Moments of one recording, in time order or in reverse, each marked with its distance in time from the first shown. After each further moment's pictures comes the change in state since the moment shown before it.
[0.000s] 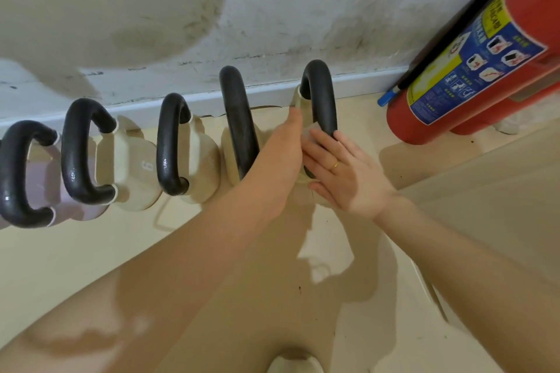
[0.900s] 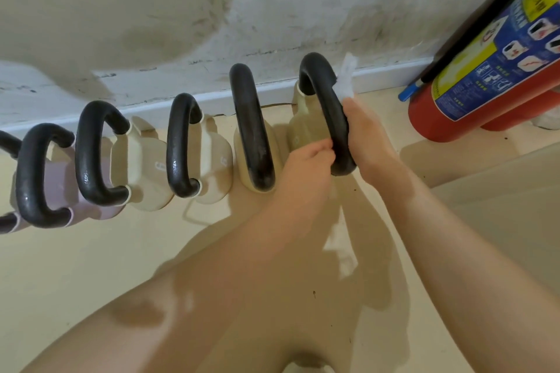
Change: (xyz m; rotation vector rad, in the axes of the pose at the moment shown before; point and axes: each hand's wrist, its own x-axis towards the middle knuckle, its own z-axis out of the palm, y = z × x) left_hand 0.009 -0.030 0.010 0.096 0.020 0.129; right_hand 0.064 0.007 -0.025 1.593 0.157 1.121
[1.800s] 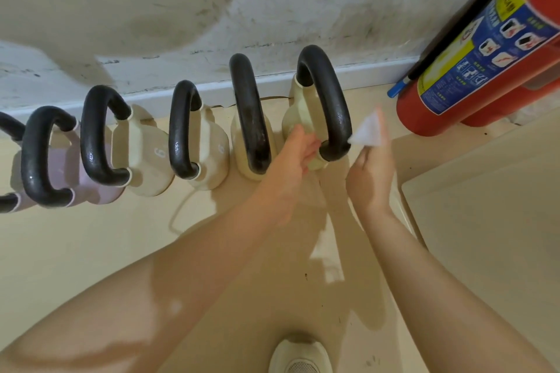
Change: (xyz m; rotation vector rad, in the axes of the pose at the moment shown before) left_hand -0.017 -0.014 -0.017 -0.136 -0.140 -0.091; right_hand -0.056 0.053 -0.010 -0.254 0.412 -0.301
